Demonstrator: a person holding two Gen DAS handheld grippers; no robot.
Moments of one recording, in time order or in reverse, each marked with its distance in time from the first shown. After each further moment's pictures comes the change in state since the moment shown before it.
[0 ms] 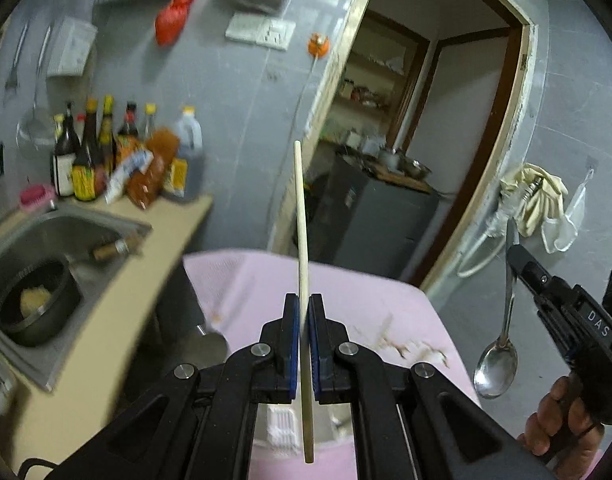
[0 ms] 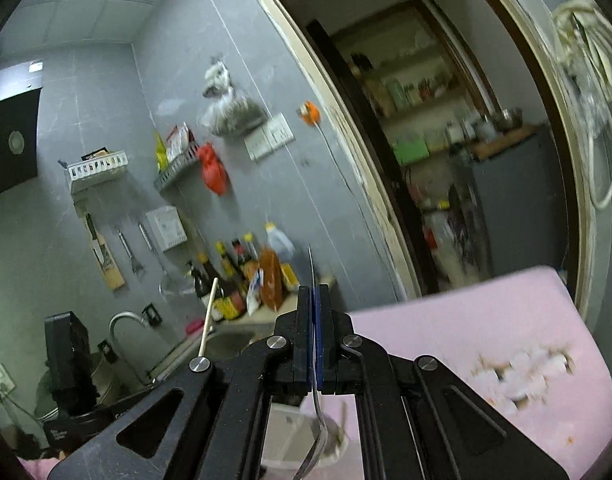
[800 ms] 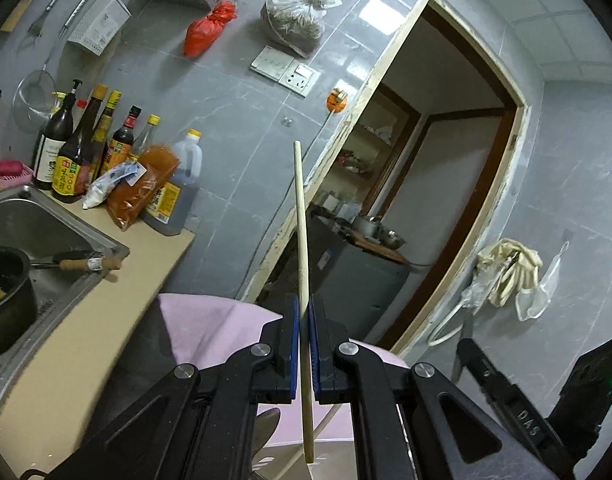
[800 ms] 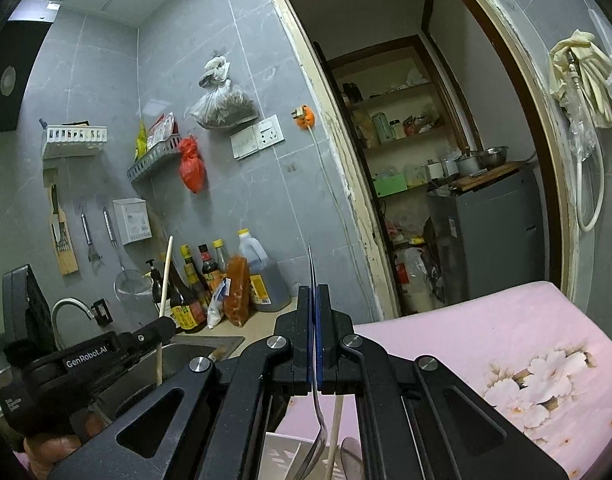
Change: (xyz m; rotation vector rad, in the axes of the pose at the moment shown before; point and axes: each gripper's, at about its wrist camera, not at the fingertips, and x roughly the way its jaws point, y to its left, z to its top) left arm 0.033 0.068 -0.021 -0.170 -0.225 -0.193; right arm 0.045 0.033 -0.064 -0.084 -0.112 -0.135
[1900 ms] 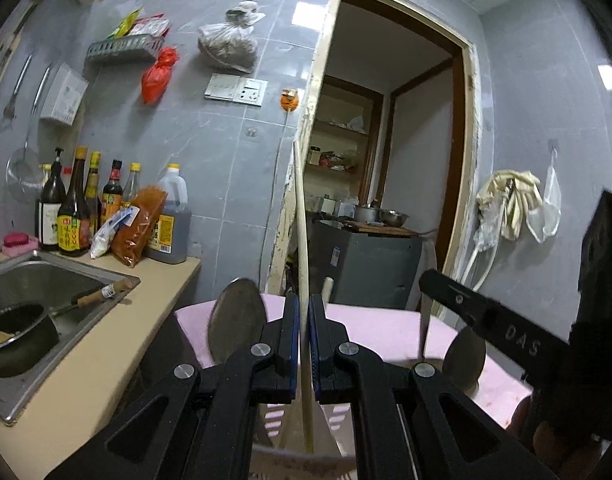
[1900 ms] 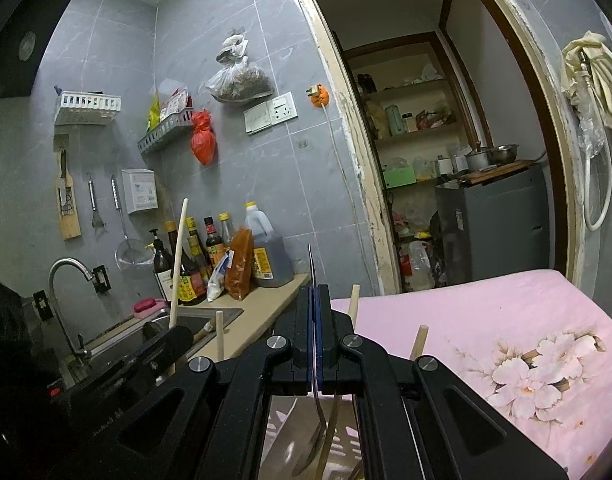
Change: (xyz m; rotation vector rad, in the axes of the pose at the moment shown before) left arm -0.021 -0.033 -0.074 0.324 -0.068 0.064; right arm -0.003 -0.004 -0.038 -0.060 0.045 0.023
